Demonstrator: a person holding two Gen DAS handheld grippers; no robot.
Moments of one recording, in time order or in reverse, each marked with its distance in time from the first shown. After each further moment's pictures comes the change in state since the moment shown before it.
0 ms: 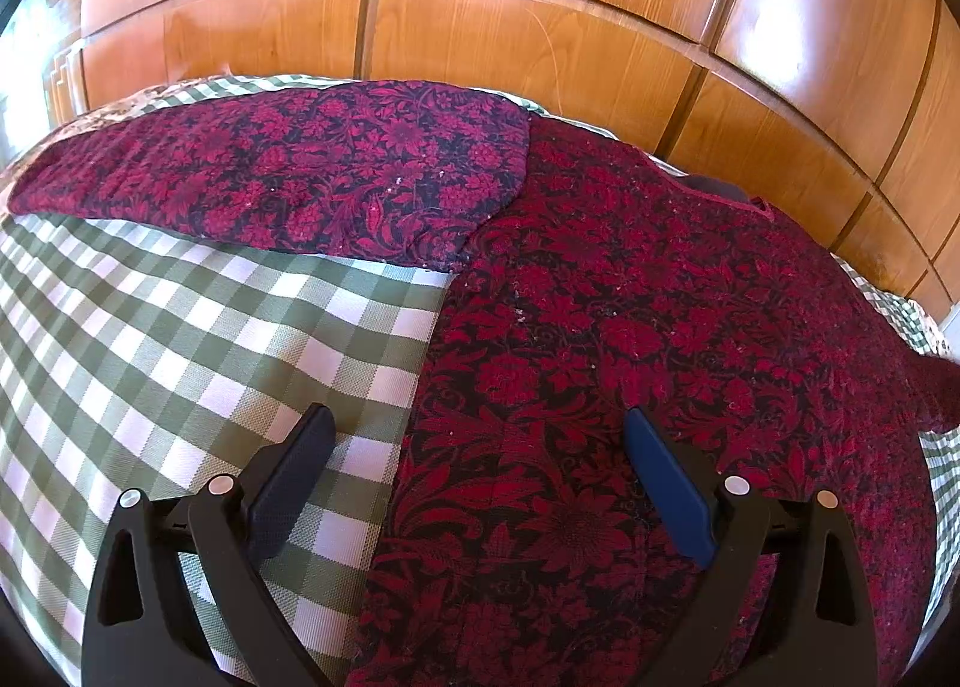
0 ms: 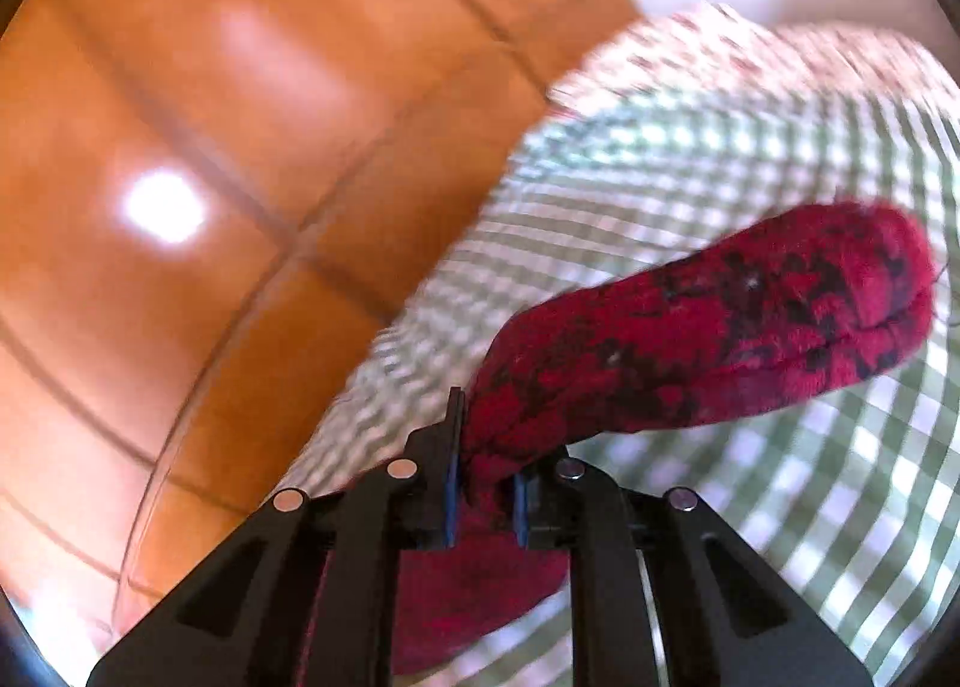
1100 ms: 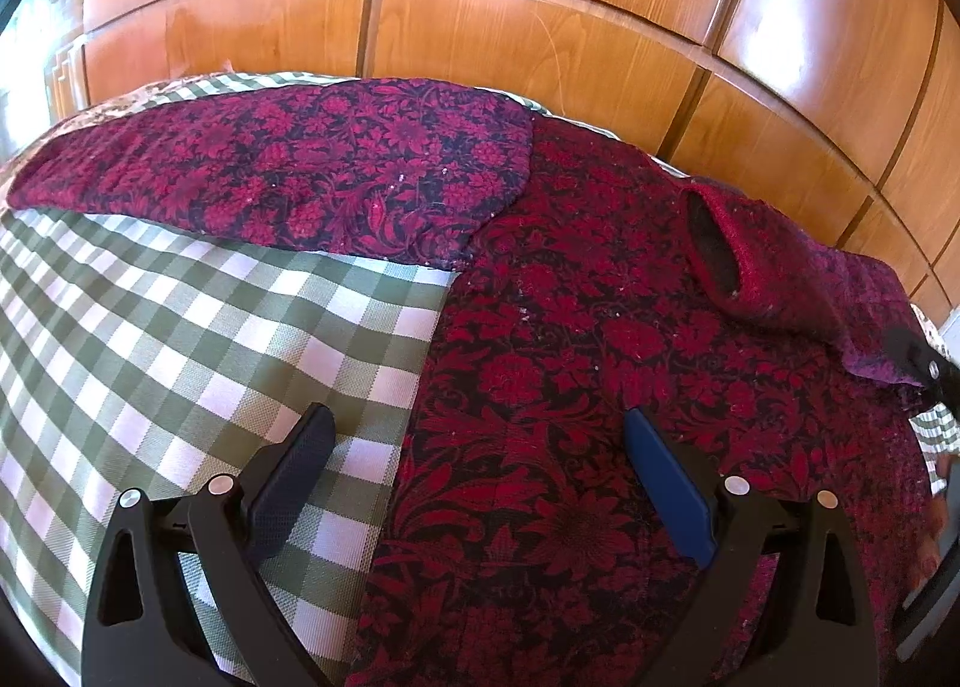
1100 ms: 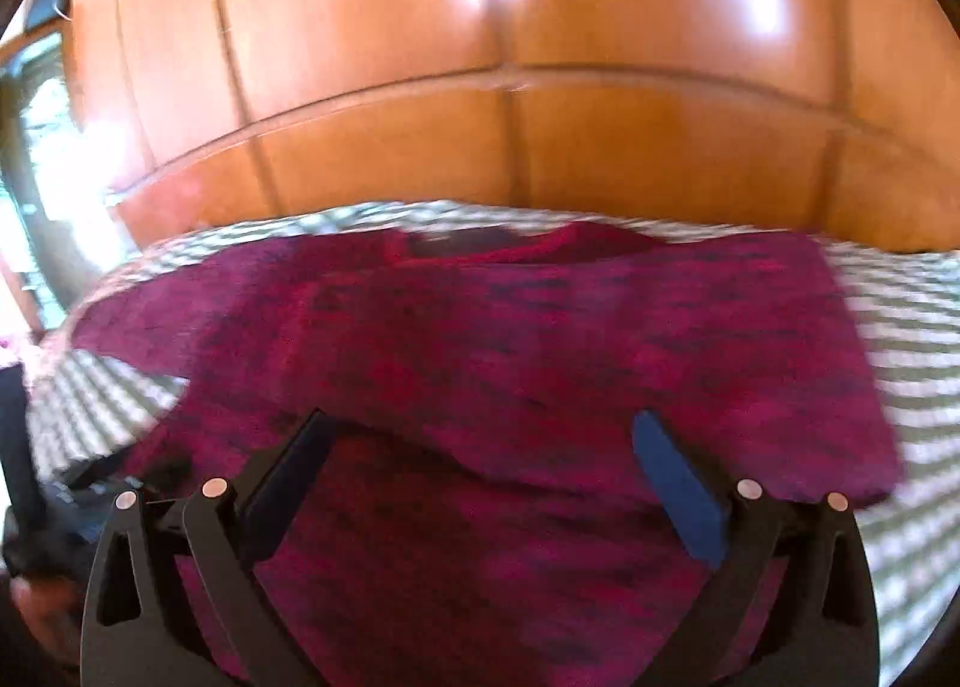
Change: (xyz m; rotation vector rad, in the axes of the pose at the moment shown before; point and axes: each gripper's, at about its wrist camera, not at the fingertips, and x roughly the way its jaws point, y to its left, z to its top) left arm 0.002 0.000 0.001 -0.013 0.006 0.003; right arm 0.016 0.194 -0.221 -0.823 0.232 0.180
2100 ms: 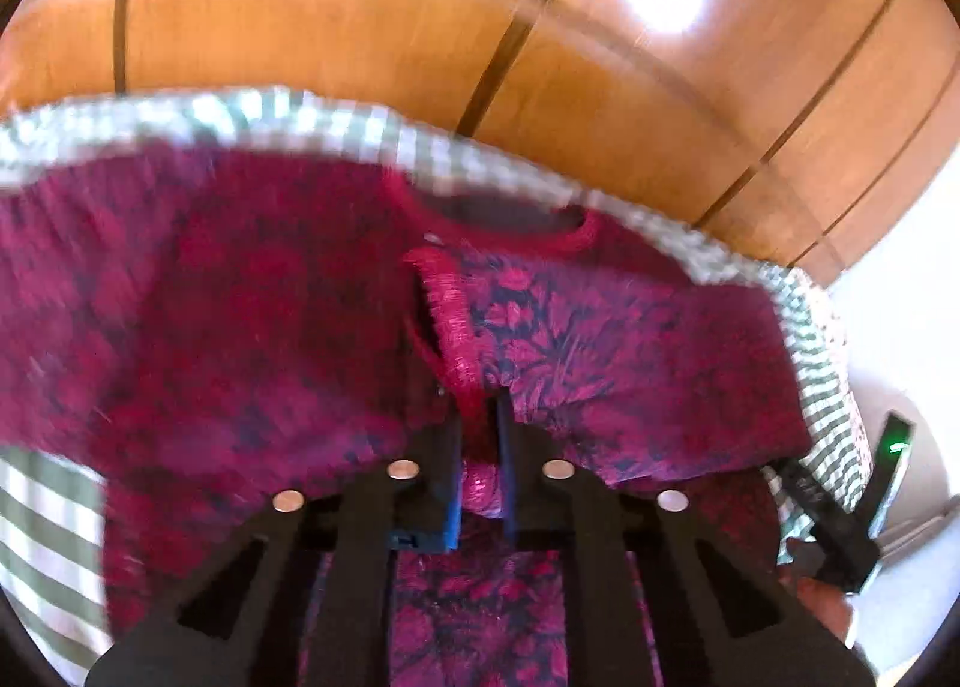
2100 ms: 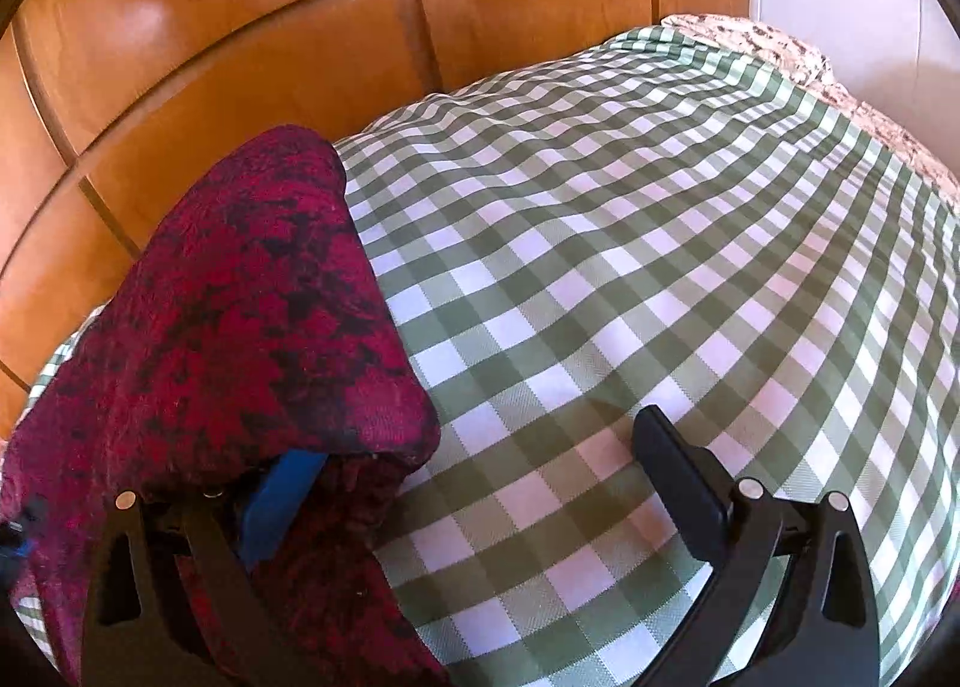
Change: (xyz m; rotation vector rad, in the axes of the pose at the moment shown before) left arm 0.046 -0.115 0.090 0.098 0.136 -0.350; right arm 0.014 -0.139 -0.027 0.522 0.151 -0.406
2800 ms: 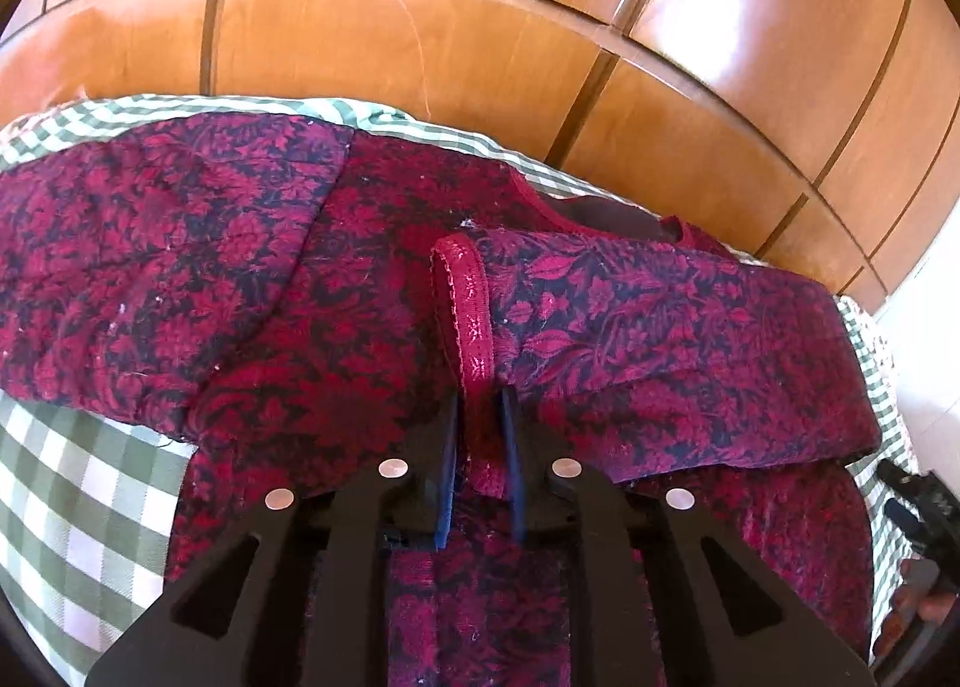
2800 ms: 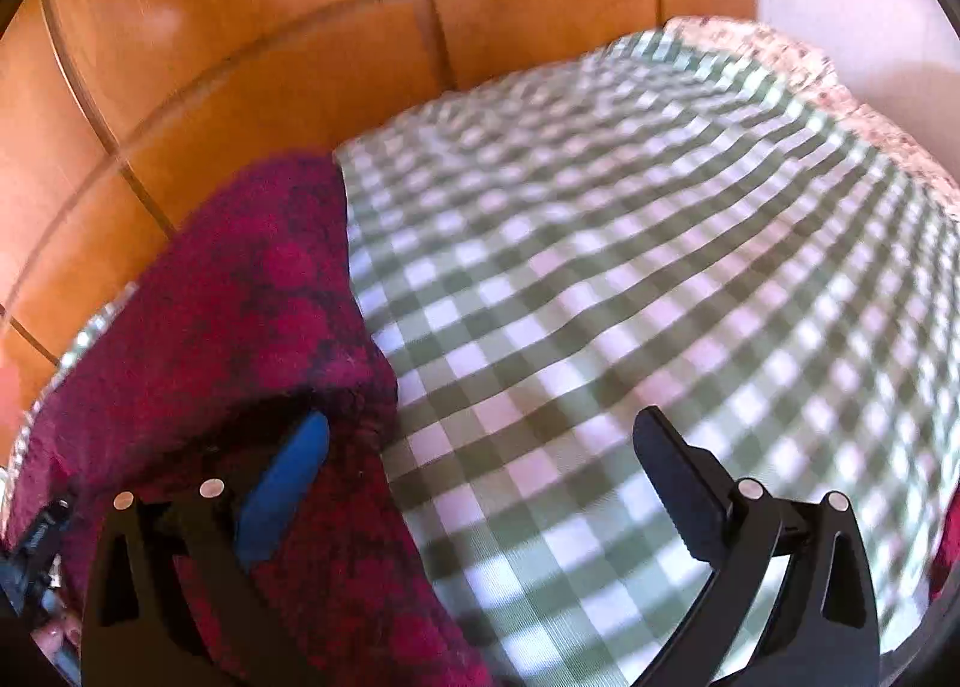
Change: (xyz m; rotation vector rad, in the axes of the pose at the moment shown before) left arm 0.007 0.051 -0.043 -0.031 -0.104 0.117; right arm -0.059 -0.021 -0.004 -0.006 -0.047 0.090
